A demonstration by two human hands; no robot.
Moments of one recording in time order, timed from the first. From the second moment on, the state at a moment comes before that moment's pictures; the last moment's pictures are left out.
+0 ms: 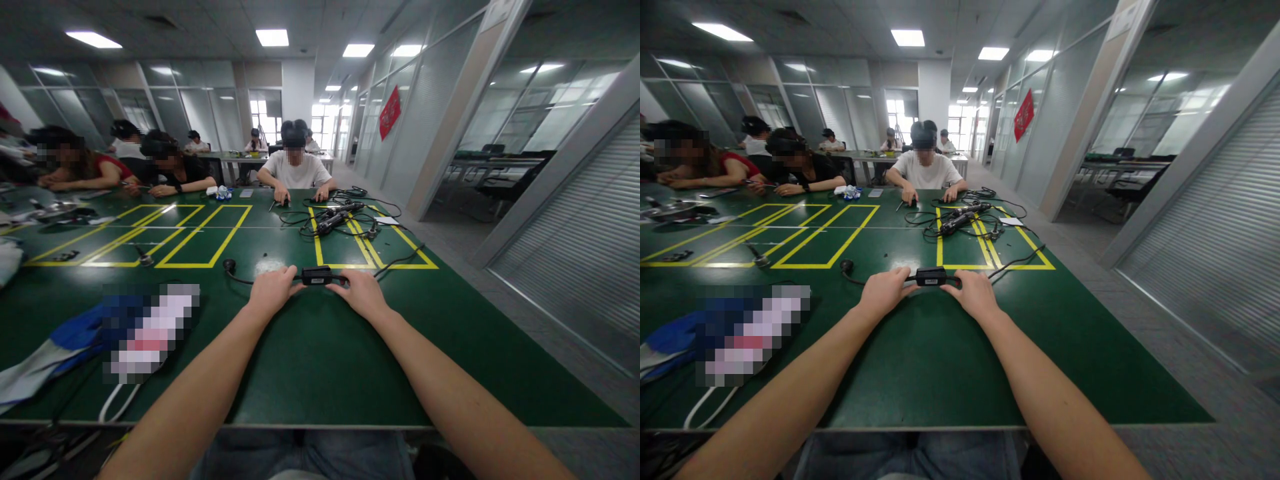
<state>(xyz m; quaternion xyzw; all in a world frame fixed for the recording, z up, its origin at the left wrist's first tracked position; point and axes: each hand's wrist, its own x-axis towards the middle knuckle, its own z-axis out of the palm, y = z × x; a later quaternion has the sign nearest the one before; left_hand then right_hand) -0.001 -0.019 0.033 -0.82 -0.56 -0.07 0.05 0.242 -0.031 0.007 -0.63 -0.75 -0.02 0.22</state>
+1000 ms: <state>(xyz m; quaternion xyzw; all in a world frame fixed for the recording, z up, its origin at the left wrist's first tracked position) 0.005 -0.022 0.036 -0.79 -0.60 -0.10 -0.03 0.242 -0.027 0.001 -0.66 -0.71 0.04 0.25</state>
